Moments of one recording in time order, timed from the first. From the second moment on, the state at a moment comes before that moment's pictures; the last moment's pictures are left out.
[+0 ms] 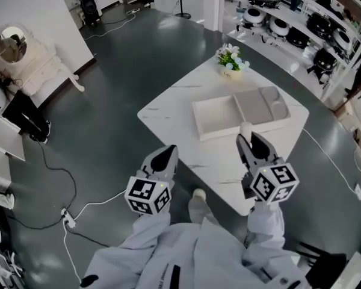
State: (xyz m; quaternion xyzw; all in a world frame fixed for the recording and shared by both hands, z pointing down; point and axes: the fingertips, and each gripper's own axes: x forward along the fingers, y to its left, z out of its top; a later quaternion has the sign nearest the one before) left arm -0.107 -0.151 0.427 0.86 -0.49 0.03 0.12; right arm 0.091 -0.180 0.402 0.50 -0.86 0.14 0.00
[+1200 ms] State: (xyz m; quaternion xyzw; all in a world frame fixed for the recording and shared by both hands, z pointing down) left arm -0.085 -0.324 0.539 0.85 -0.45 0.10 0.27; right arm 0.049 -0.382 0.526 0.47 -0.83 0.26 0.14
